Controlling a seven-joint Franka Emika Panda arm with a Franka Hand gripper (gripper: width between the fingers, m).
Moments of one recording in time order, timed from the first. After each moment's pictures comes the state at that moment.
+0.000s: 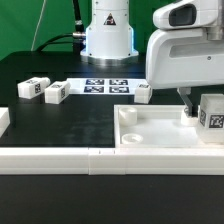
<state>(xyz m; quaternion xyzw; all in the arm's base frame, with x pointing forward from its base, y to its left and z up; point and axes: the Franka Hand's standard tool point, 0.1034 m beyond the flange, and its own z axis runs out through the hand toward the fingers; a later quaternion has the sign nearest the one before) 0.642 0.127 0.072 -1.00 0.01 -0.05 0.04</state>
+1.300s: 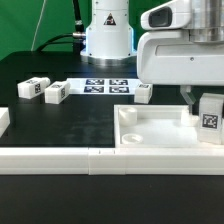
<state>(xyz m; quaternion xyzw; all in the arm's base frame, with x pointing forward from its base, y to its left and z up) 0.638 0.116 0.068 -0.94 0.34 -0.03 0.06</state>
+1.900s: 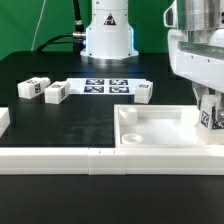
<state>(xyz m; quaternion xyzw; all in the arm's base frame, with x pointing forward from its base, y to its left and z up) 0.635 0.120 0.068 -0.75 0.66 0.00 0.08</state>
